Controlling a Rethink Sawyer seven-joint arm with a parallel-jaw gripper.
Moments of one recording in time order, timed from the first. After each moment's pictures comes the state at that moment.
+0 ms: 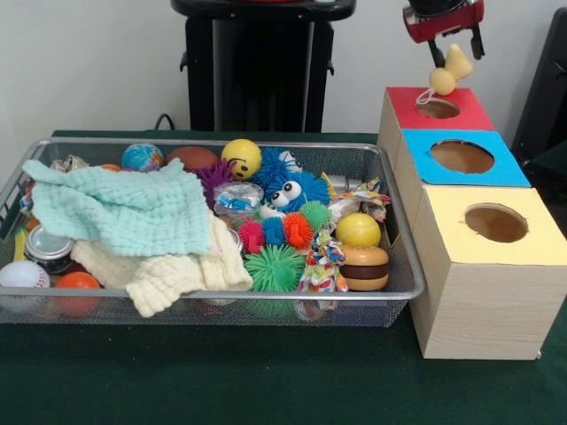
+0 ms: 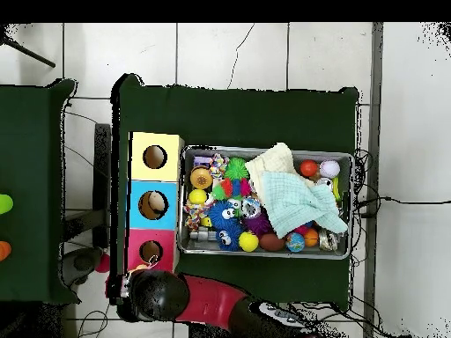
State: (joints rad) arm -0.47 -0.80 0.66 2.52 0.35 0.17 1.58
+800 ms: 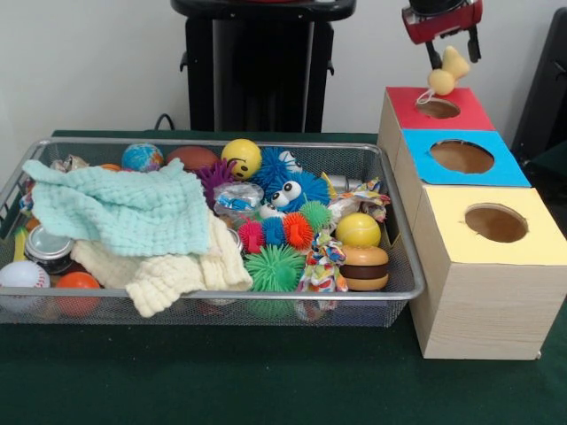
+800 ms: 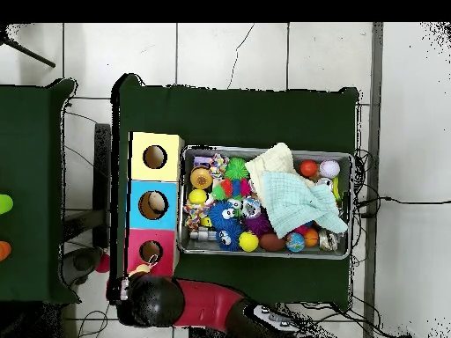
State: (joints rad) arm -0.44 -0.81 0.63 2.52 0.30 0.13 1.58
